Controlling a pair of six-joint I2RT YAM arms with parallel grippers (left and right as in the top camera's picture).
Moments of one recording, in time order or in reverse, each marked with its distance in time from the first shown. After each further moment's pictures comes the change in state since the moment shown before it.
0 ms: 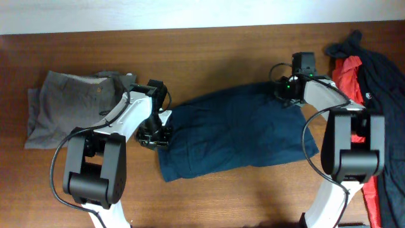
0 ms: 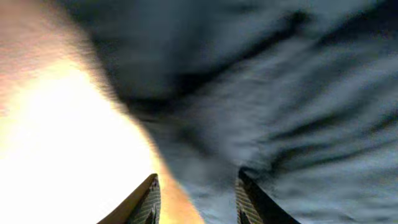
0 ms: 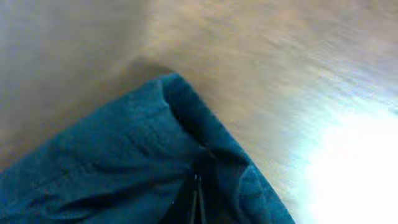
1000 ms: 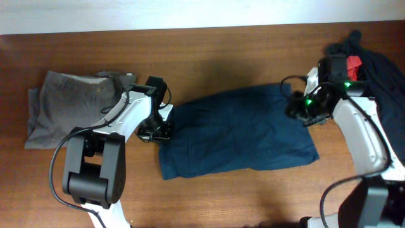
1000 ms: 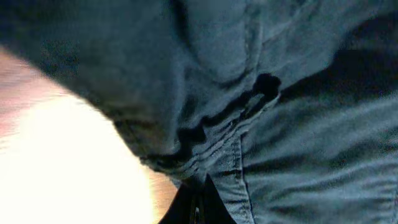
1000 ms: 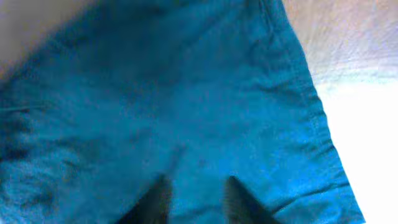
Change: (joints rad) left arm 0.013 0.000 0.001 0.092 0.015 0.005; right arm -0.035 -0.444 -0.097 -0.506 -0.225 -0.220
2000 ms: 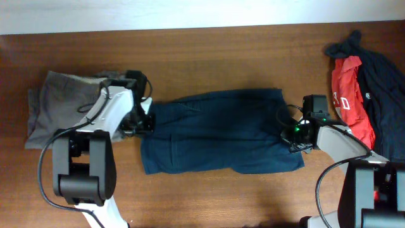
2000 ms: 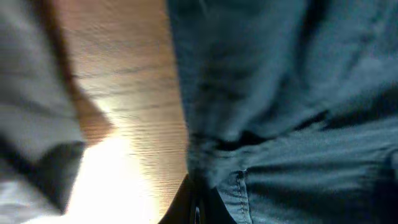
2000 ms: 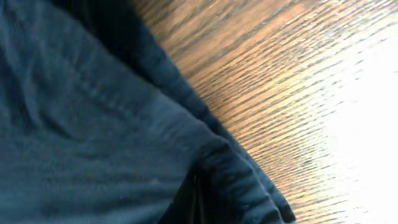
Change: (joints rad) left arm 0.140 0.000 0.068 -0.050 -0.098 -0.010; right arm -0.019 0.024 -0.452 0.502 0.095 0.297
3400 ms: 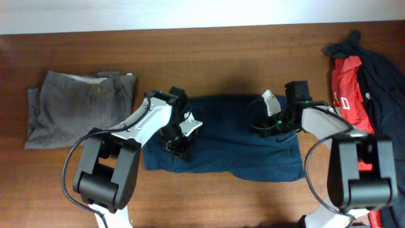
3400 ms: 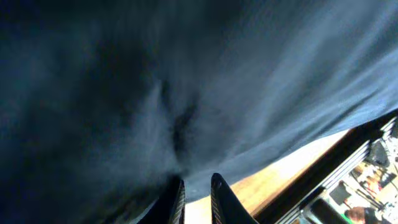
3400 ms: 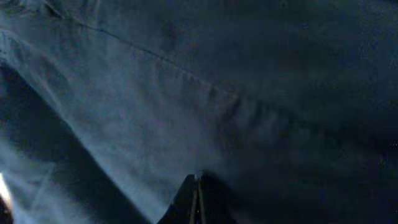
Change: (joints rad) left arm -0.301 0.002 -0.097 -0.049 0.397 0.291; right arm 0.122 0.190 0.199 -0.052 -0.480 -0.658
